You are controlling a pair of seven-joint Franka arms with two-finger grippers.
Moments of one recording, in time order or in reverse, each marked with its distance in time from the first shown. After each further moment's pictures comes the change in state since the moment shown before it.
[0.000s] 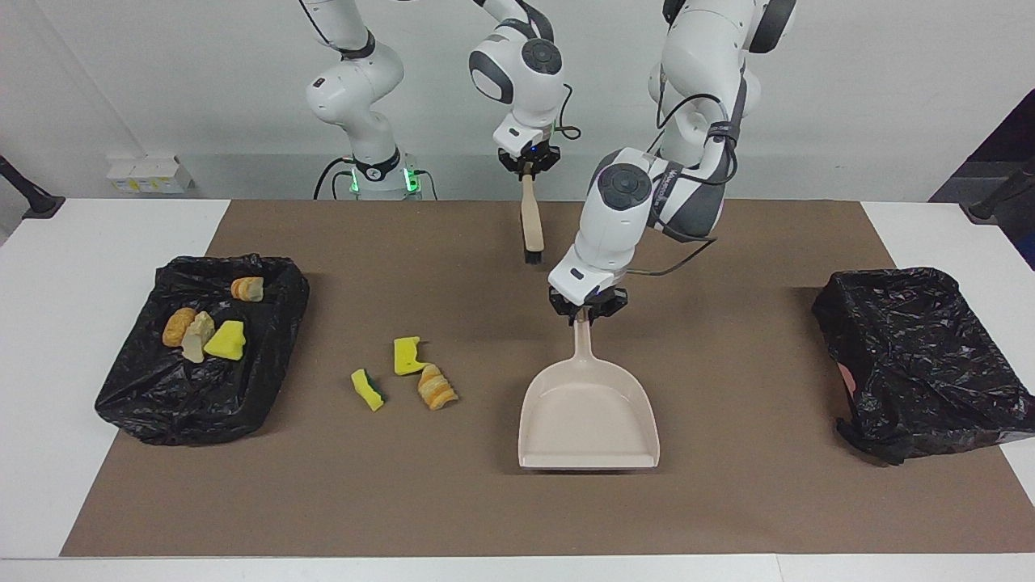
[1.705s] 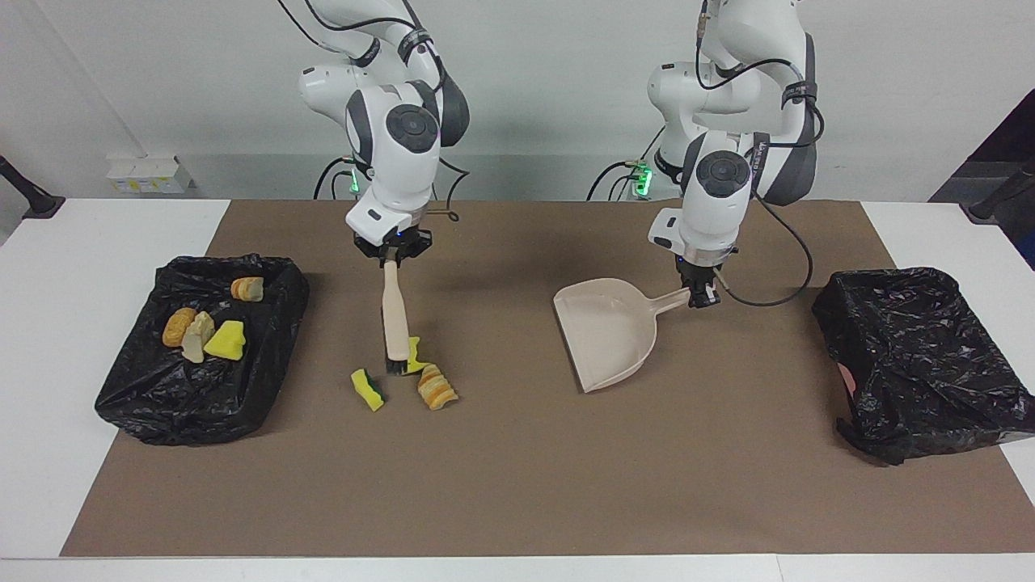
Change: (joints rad) left arm 0.237 -0.293 -0.019 -0.441 0.183 0.050 1.340; right arm -0.657 0.228 -0.015 0.357 -0.465 -0.157 -0.581
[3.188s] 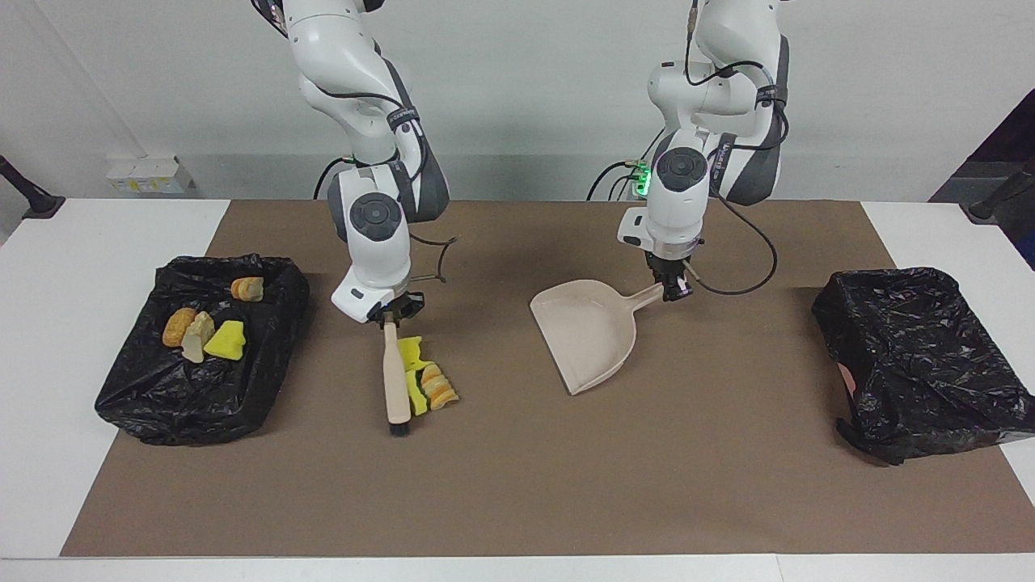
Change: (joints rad) left arm -0.090 -0.009 -0.004 -0.040 0.000 0.018 -0.204; right arm -0.058 0.251 0.018 0.086 0.153 0.239 -0.085
